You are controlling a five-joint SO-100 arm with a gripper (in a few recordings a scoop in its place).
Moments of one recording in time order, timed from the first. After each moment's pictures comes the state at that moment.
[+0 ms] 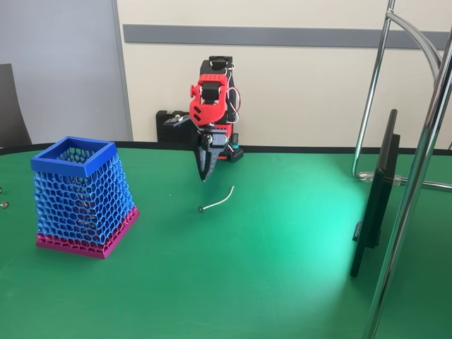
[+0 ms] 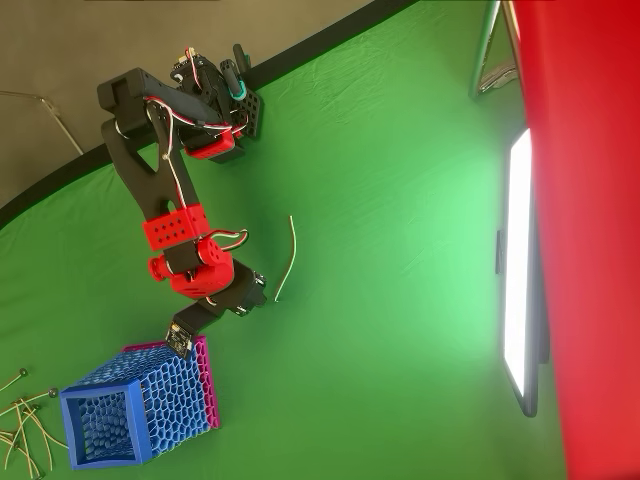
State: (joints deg) arm 4.8 91.1 100.7 61.0 -45.1
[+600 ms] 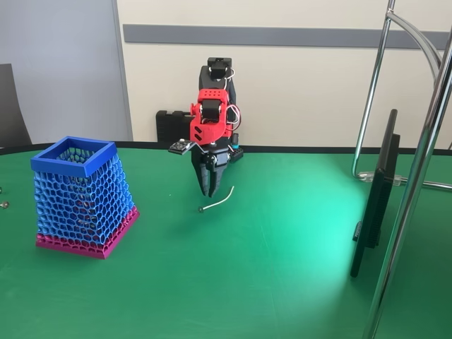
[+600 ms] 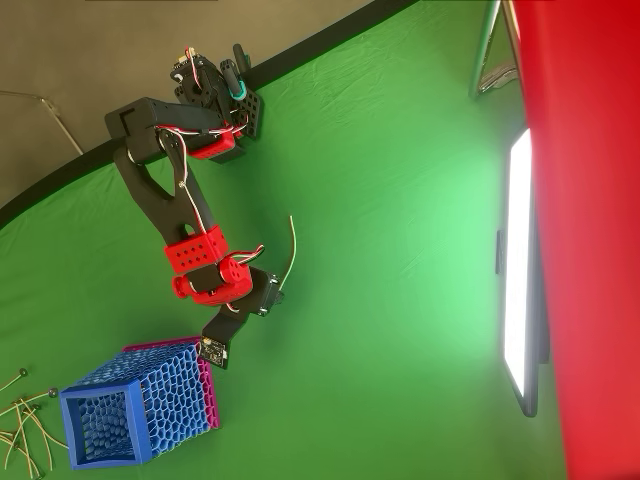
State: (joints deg) arm 3.7 79.2 97.7 61.1 -53.3
